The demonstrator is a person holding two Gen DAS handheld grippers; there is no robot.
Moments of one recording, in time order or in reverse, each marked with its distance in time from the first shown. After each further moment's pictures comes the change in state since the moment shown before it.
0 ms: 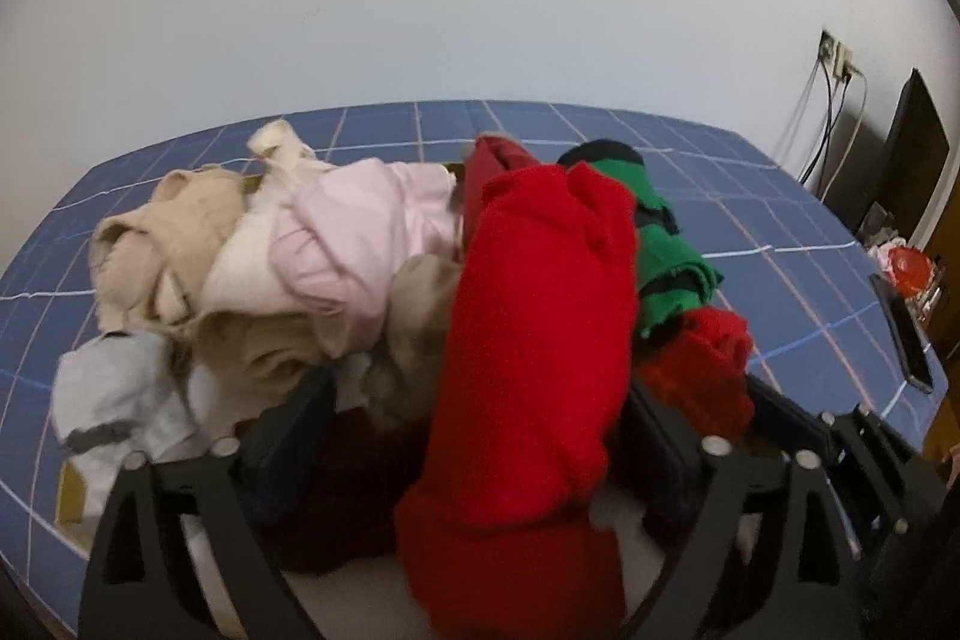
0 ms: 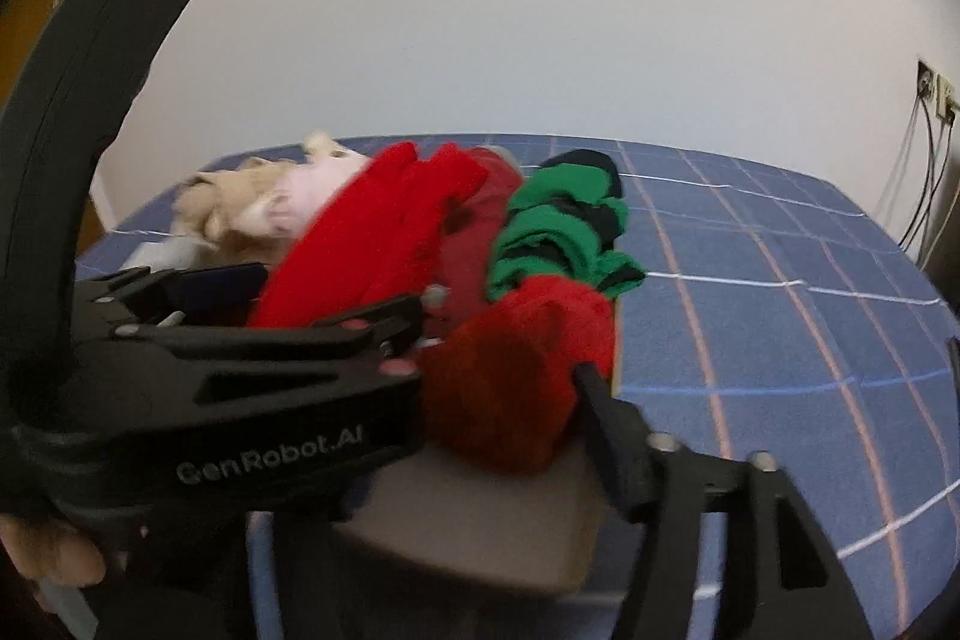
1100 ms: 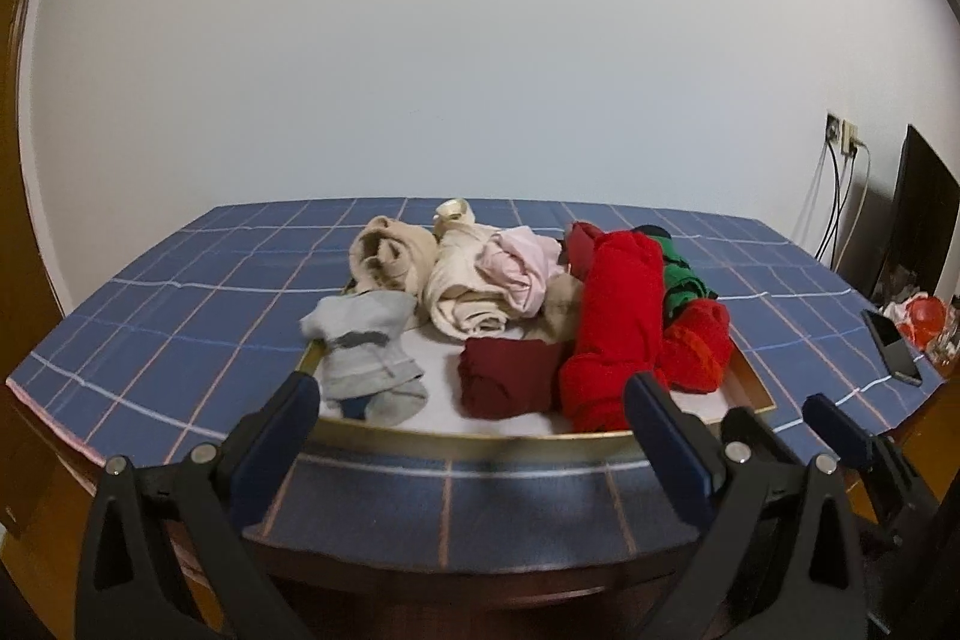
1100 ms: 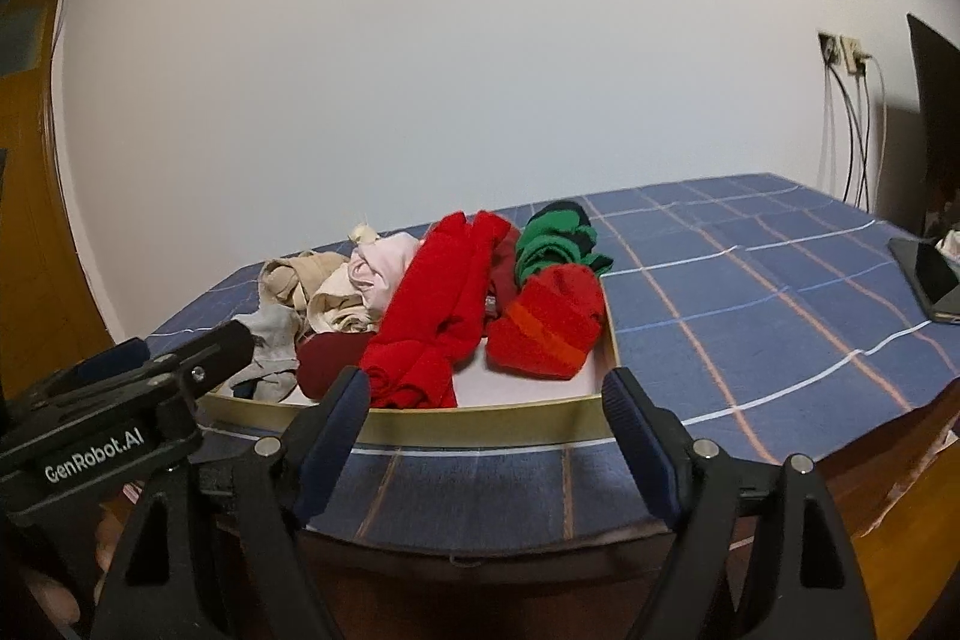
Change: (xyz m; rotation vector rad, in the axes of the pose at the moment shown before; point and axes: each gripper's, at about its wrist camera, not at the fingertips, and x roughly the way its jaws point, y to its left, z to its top) left arm -0.127 0.049 -0.068 -0.063 -0.275 0.133; right arm -0.095 0.027 -0.047 0.185 -0.237 -0.053
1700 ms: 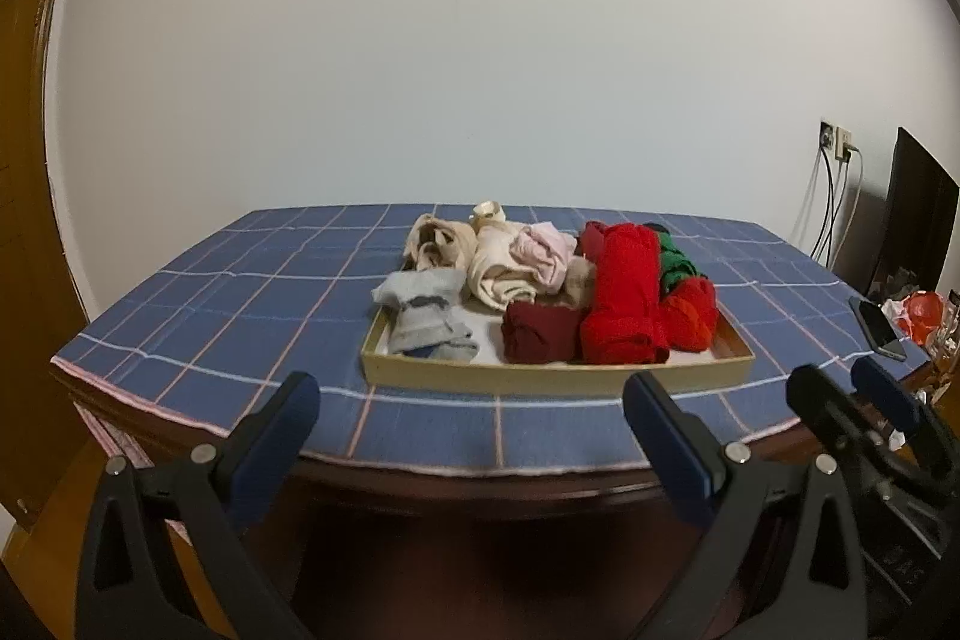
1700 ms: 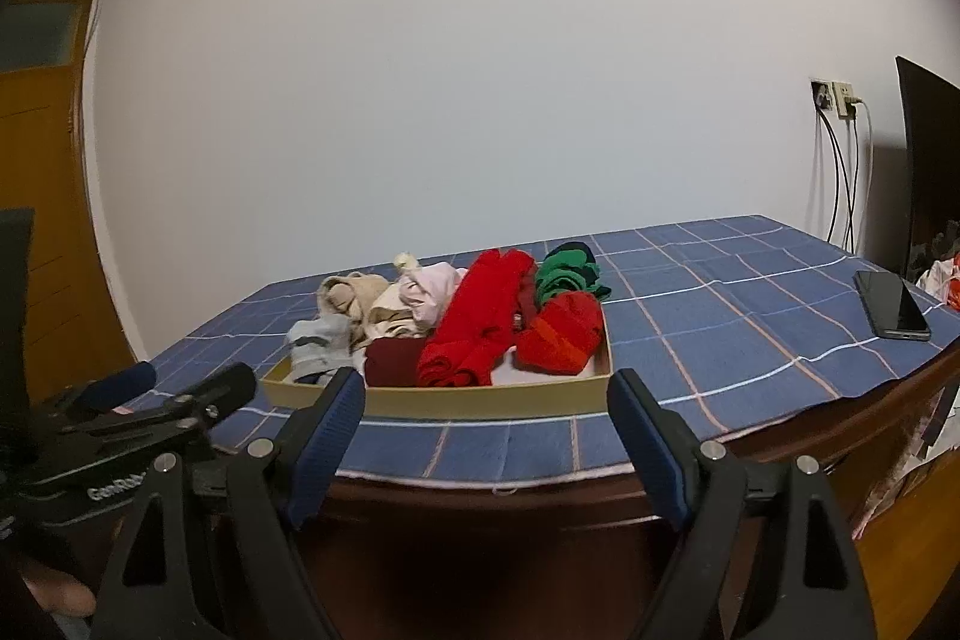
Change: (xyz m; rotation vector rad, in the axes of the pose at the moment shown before) left arm -0.065 0.021 -0.028 0.006 -0.034 0.034; right arm -0.080 0.018 -0.007 -0.043 -0.077 0.023
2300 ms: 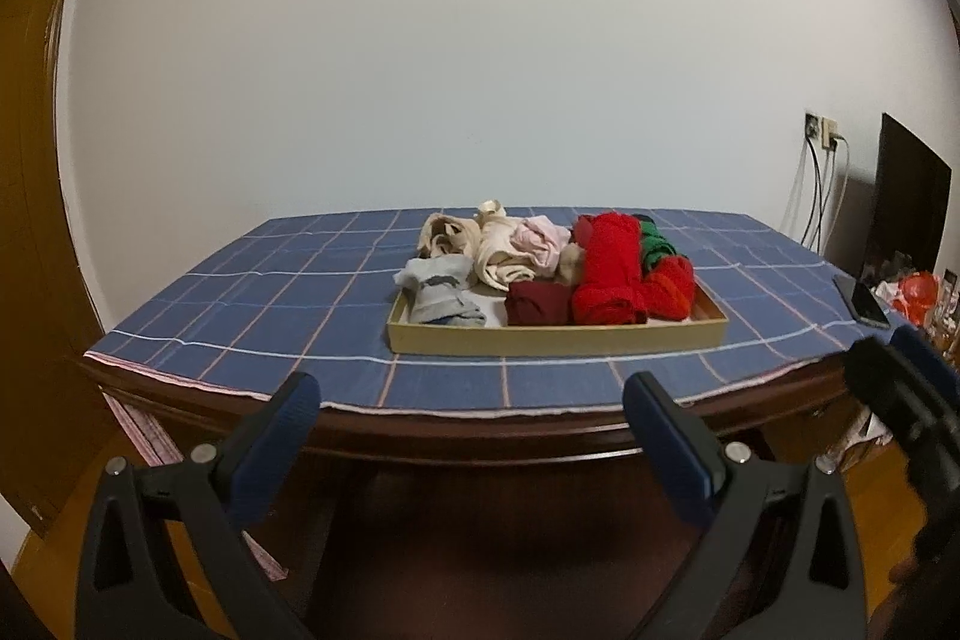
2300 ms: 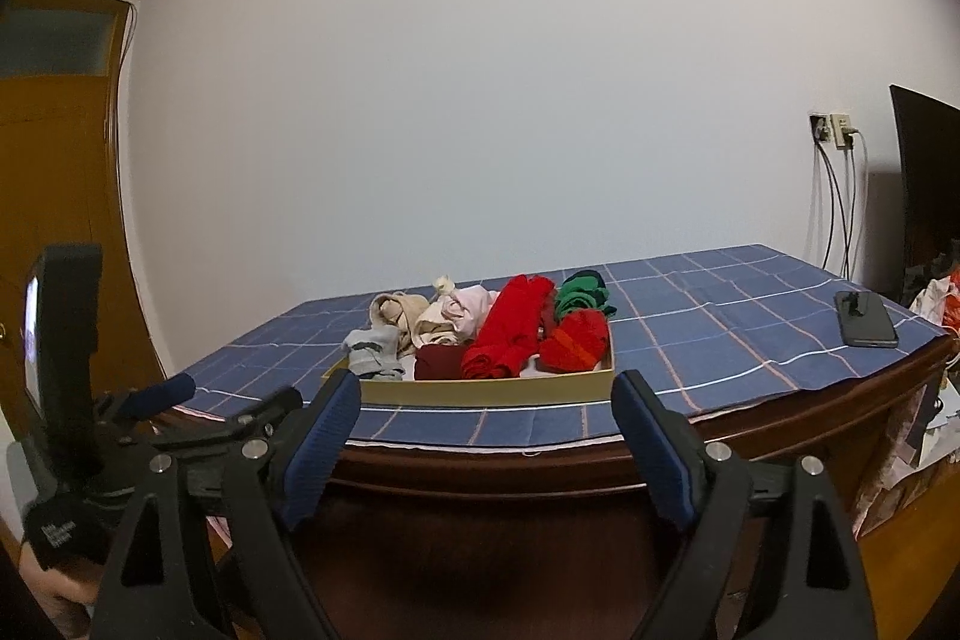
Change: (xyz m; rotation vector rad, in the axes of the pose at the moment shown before) left arm -0.053 0.000 -0.022 0.041 -0.023 0.016; right arm -0.081 0.011 -0.007 -0.015 -0.081 0.043
